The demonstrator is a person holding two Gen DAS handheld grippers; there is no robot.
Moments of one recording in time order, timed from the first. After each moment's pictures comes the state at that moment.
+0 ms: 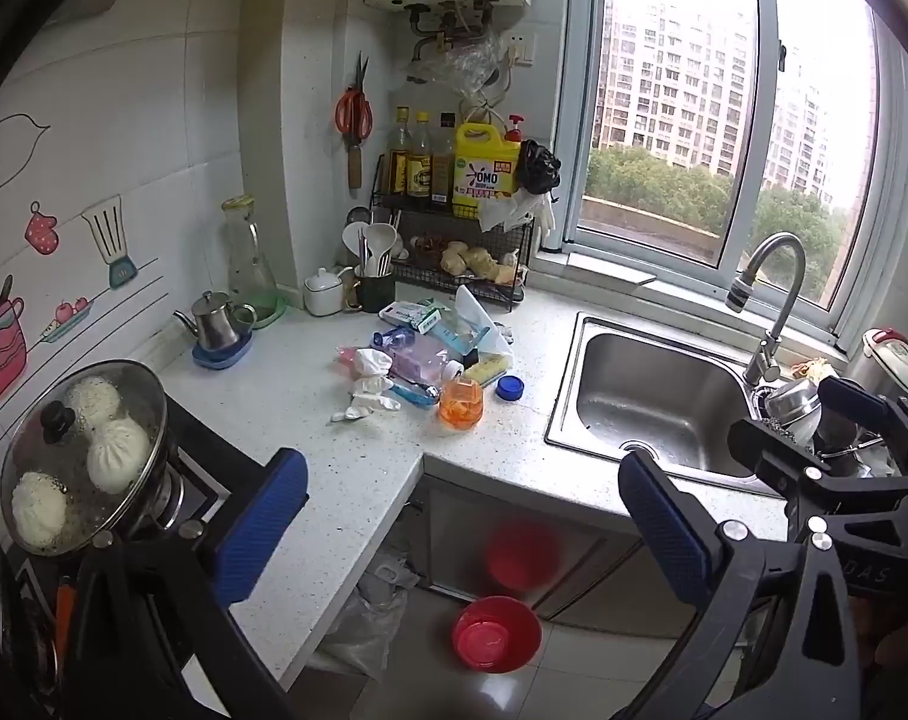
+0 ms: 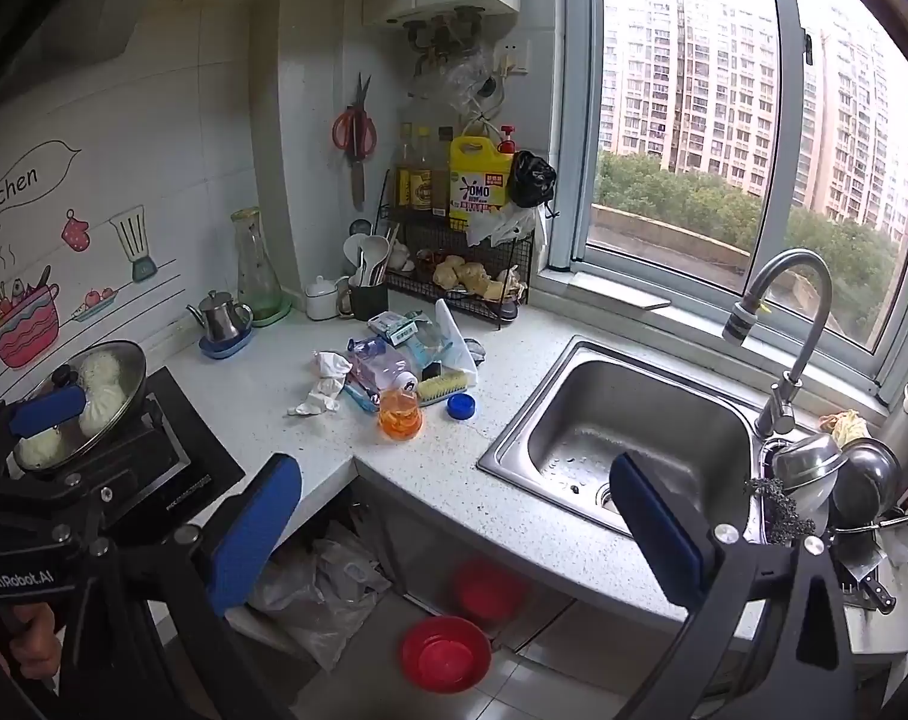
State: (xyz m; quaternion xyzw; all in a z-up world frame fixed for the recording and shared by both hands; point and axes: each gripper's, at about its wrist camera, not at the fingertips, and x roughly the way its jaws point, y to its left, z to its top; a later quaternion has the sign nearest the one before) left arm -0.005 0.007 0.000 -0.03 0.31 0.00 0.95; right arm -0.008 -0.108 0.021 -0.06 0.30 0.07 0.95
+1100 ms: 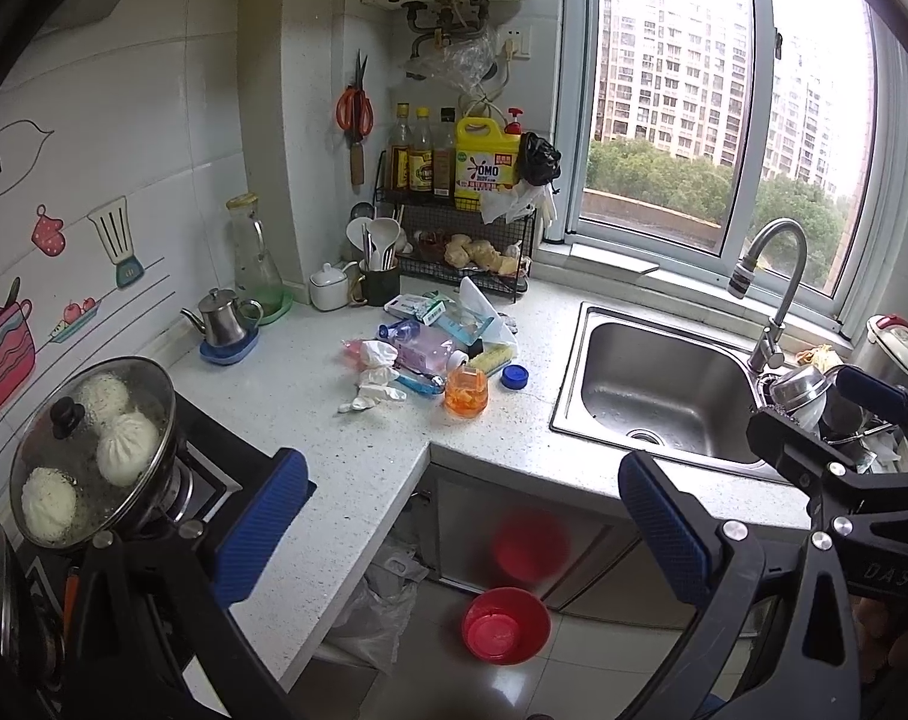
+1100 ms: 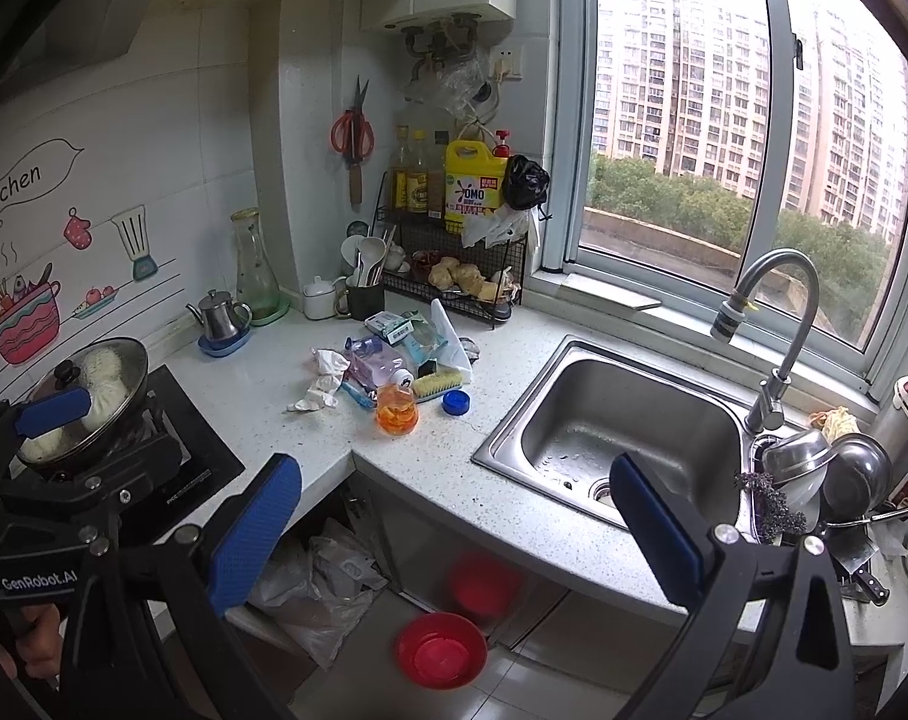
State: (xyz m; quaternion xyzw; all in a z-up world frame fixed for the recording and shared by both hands) left arm -0.014 0.003 -0.002 -0.02 0.31 0.00 0.95; right arm -0.017 -0.107 0.022 -0.06 0.30 0.07 0.95
